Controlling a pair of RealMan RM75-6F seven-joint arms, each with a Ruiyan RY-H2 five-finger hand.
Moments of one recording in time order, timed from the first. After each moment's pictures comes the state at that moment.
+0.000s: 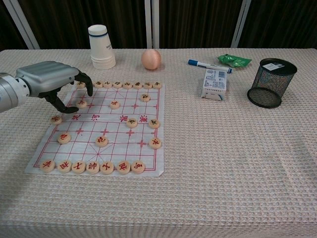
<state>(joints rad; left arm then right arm) -0.71 -1.65 -0.10 -1.09 1.36 0.90 0.16 0.06 -1.09 0.07 -1.69 -1.50 1.50 -0.17</state>
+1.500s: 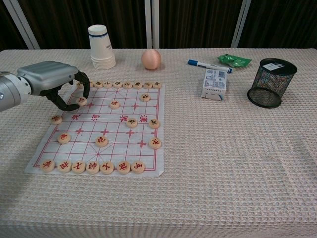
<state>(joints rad) -0.73 -1.66 -0.11 -1.05 1.33 0.88 0.12 0.06 -1.09 0.06 -1.67 -1.50 1.50 -0.16</state>
